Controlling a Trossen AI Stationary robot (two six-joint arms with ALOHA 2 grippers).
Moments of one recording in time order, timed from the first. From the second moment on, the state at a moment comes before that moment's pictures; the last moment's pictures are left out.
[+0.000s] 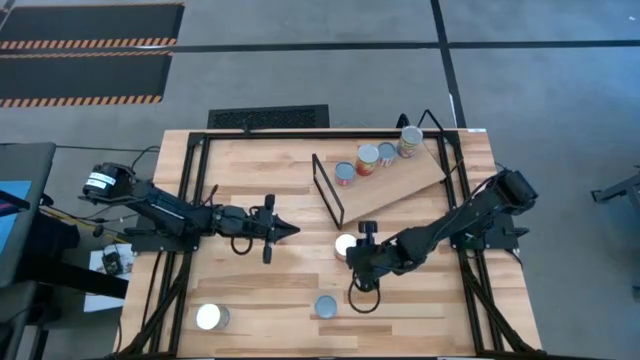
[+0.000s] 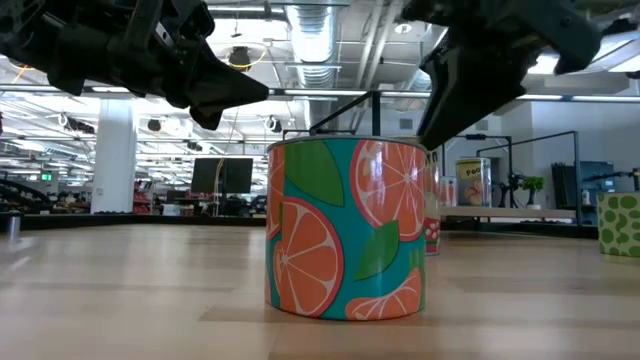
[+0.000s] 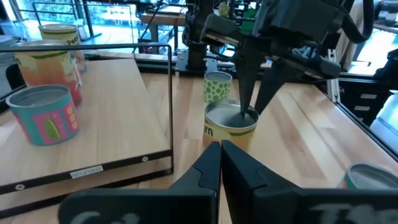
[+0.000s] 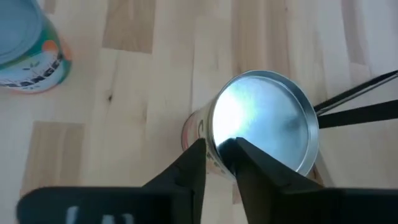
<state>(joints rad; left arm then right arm) -0.17 1.34 0.35 0.82 -0.18 -0.11 0.43 1.67 1.12 -0.55 0.42 0.26</state>
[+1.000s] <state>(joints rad) -0.17 1.34 0.35 0.80 -0.18 -0.11 0.14 1.36 1.11 -0.87 0.45 0.40</state>
